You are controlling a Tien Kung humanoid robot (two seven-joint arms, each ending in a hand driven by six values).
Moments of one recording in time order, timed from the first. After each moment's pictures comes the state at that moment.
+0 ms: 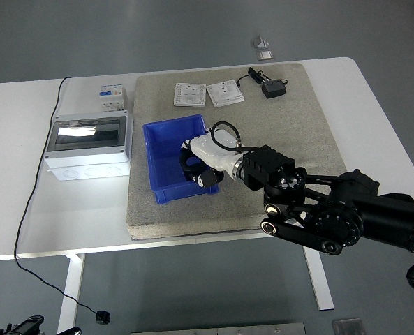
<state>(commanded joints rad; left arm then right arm) -0.26 0.10 -0.82 -0.31 0.80 0.07 0.47 0.96 -0.07 0.21 1.12 -1.78 -0.07 -0.37</state>
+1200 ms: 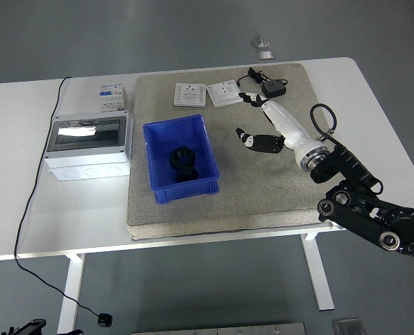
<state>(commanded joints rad) -0.24 0.09 -0.79 -0.30 0.75 0.09 0.43 0.57 -0.33 0.65 1.27 -1.28 -0.44 0.00</state>
